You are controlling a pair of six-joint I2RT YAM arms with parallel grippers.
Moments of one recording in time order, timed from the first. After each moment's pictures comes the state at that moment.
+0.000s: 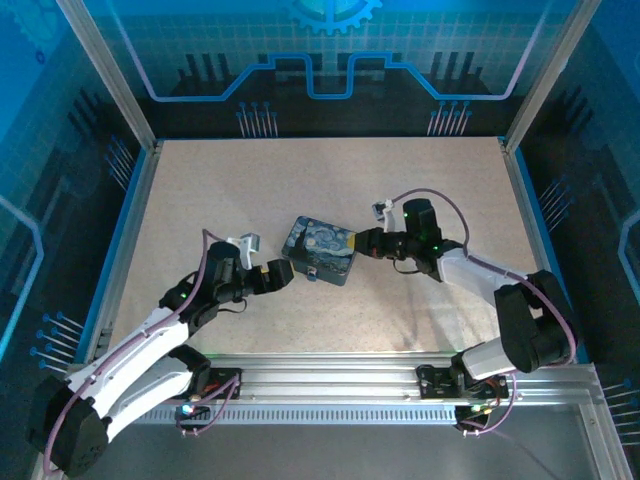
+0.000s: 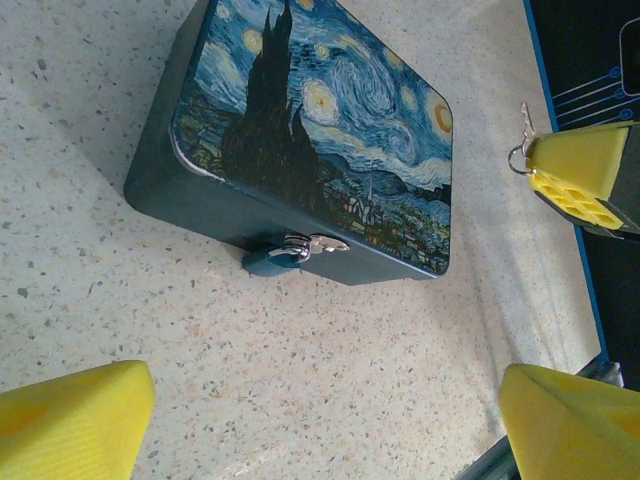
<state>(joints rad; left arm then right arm) -0.47 0.84 0.47 -0.25 0.26 -0.75 0.37 1.47 0.72 0.15 -0.74 0.65</state>
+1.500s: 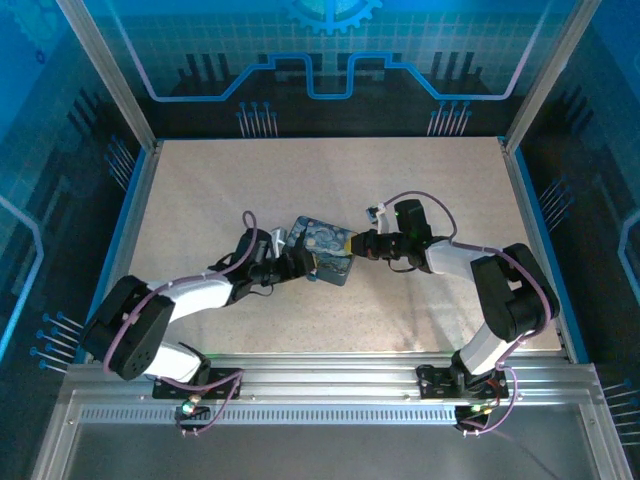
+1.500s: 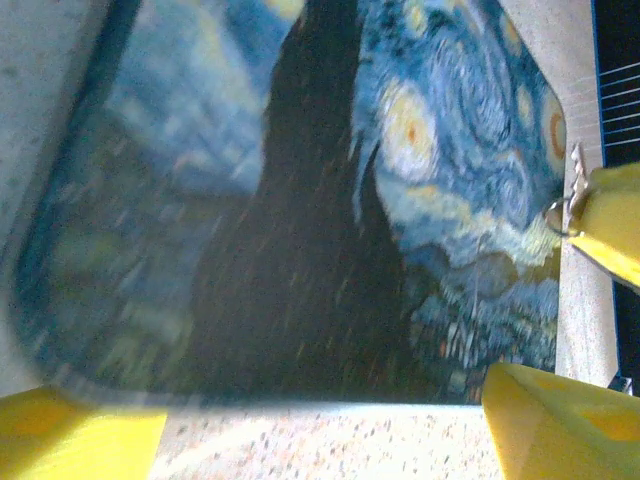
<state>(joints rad) -0.47 1.45 0.54 0.21 0.35 -0.79 0.36 1.64 0.76 0.18 -0.76 0.59</state>
